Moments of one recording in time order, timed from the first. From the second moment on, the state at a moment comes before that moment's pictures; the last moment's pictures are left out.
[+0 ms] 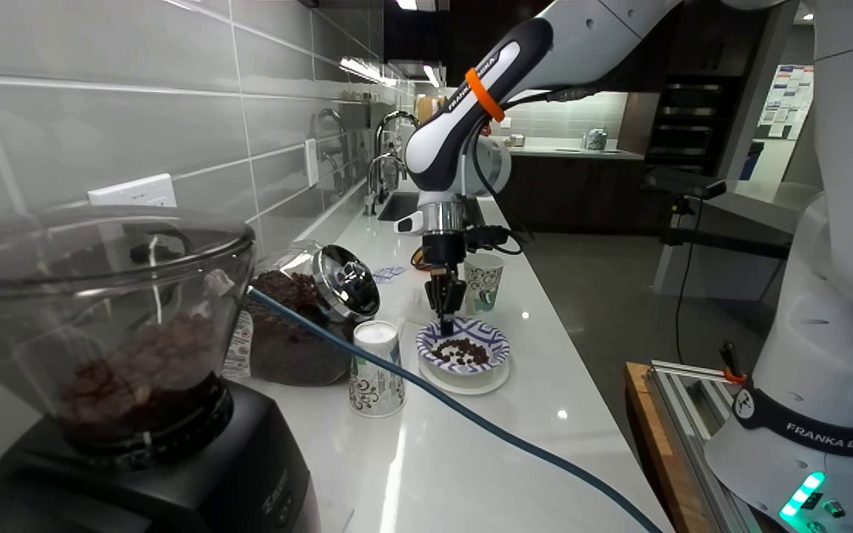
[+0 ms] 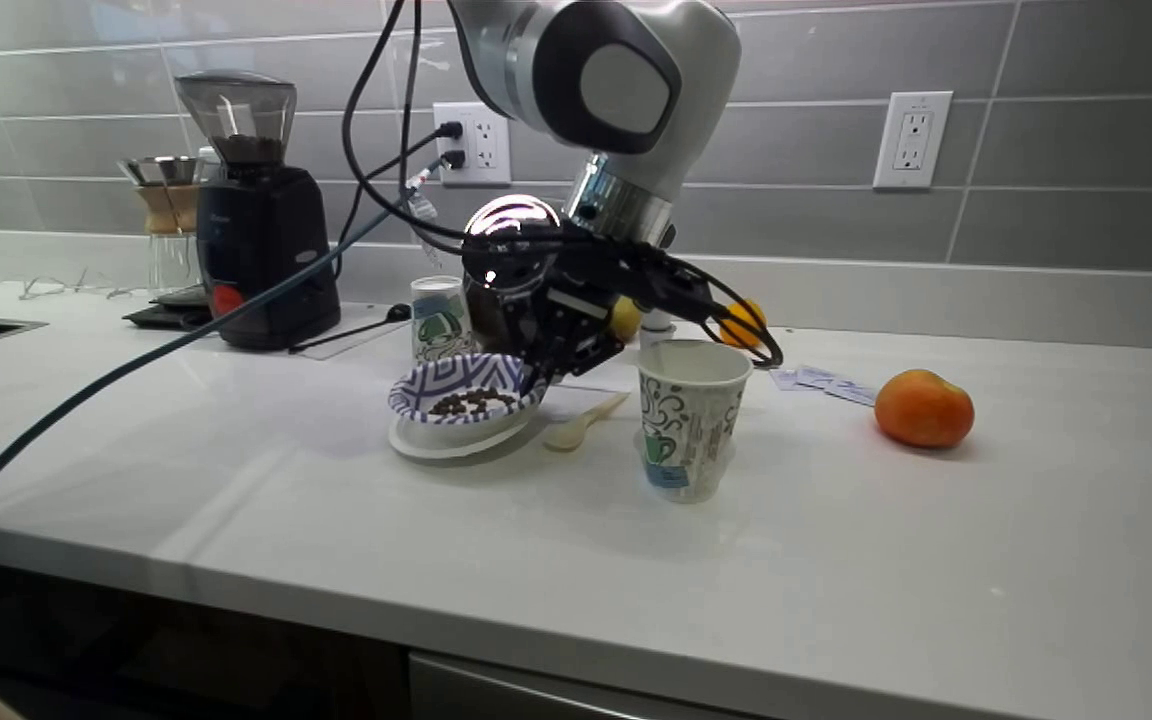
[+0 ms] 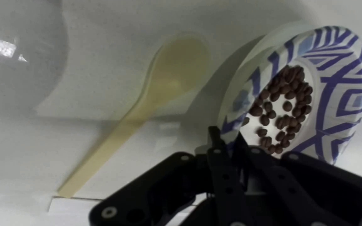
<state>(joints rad) -0.25 0.29 -0.11 -2.16 0.38 2.12 -1.23</state>
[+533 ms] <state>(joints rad) -0.25 0.31 -0.10 -2.17 0.39 2.17 -1.23</state>
